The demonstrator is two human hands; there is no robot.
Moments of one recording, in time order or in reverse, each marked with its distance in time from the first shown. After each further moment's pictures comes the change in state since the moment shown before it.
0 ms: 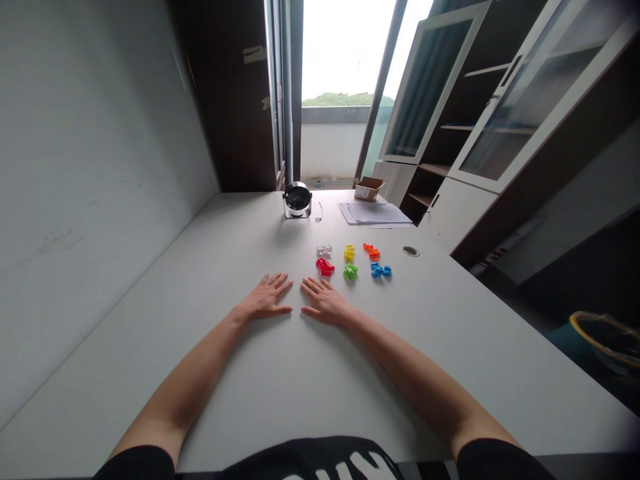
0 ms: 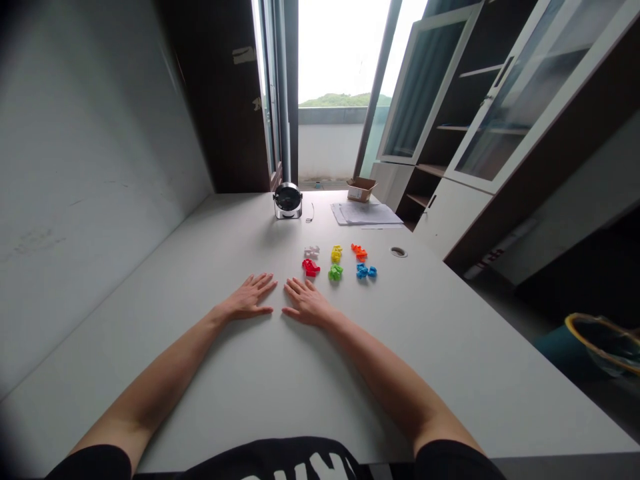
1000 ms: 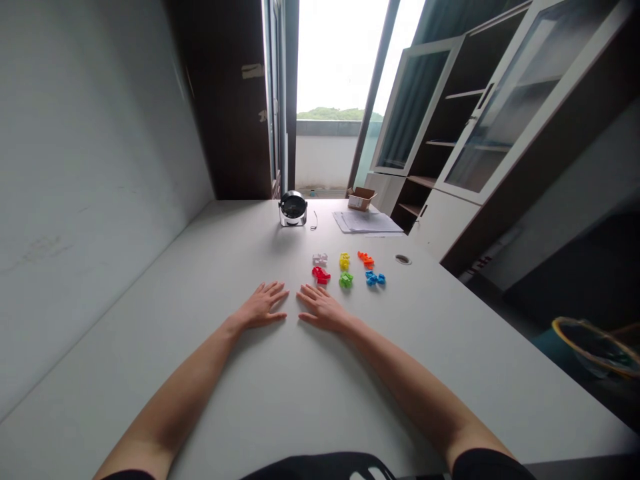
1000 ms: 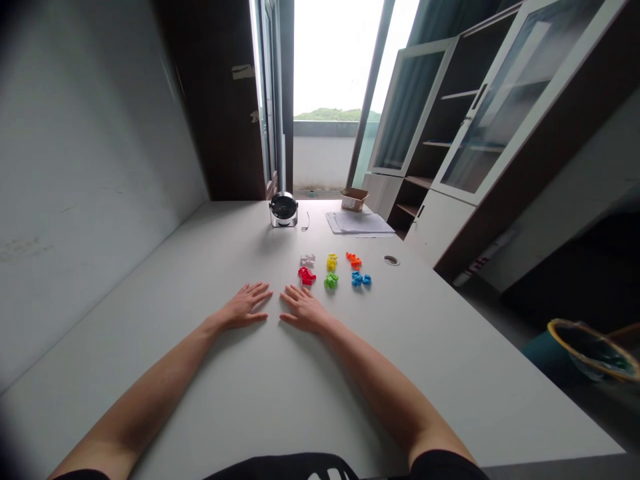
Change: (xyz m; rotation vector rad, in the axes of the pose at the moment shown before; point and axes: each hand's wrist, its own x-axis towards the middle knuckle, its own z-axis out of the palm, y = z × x) left_hand -0.003 -0.001 -0.002 -0.063 0.058 0.003; right_hand 0.000 0.001 -0.008 0.003 -0.006 0.036
